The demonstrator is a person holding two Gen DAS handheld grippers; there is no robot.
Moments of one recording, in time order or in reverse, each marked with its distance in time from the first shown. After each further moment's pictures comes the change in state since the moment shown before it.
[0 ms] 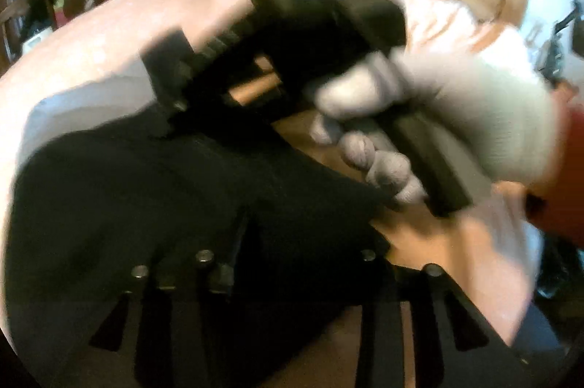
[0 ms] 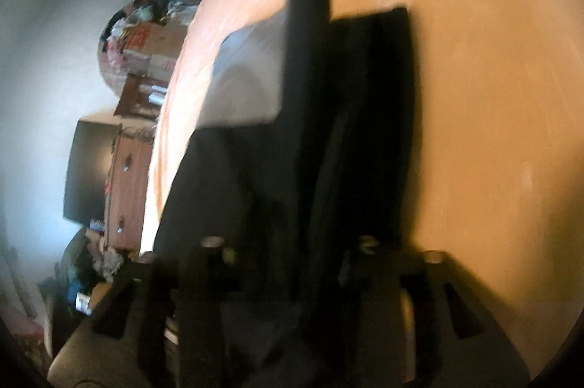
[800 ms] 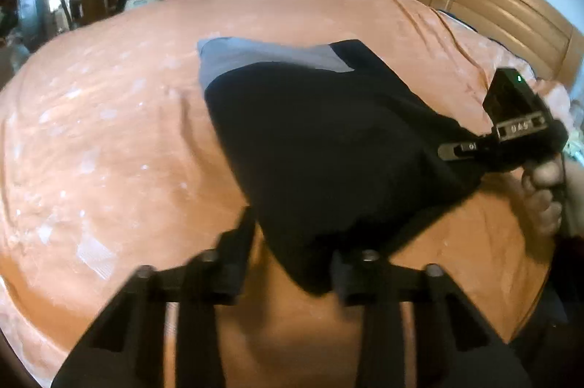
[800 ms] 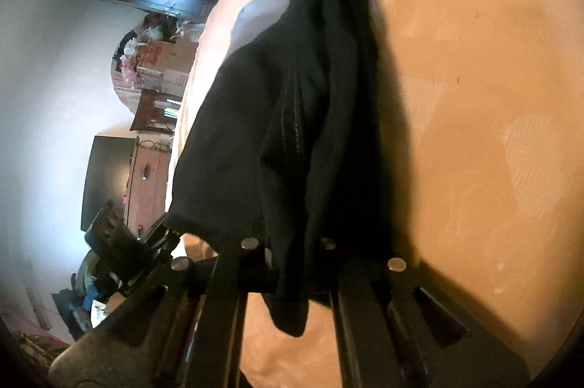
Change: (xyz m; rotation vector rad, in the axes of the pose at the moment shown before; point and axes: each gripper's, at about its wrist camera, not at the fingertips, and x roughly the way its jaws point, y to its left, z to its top) left arm -0.111 0.131 -0.099 -0.247 -0.054 0.270; right arm -0.035 -0.018 -0.094 0.073 -0.102 0.053
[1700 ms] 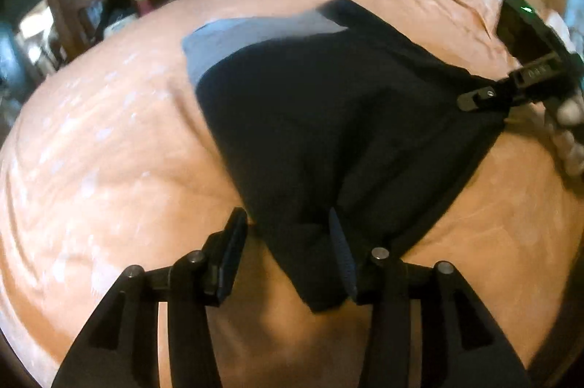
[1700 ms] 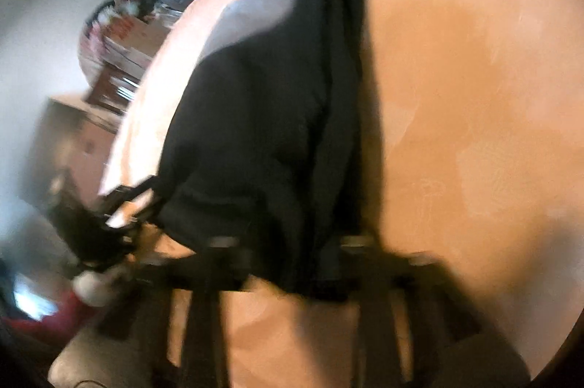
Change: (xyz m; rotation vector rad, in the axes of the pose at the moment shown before) left arm 0.020 0.008 -0.010 0.195 0.048 0.066; right arm -0.023 0.046 -0.021 -0.235 -0.076 -0.329
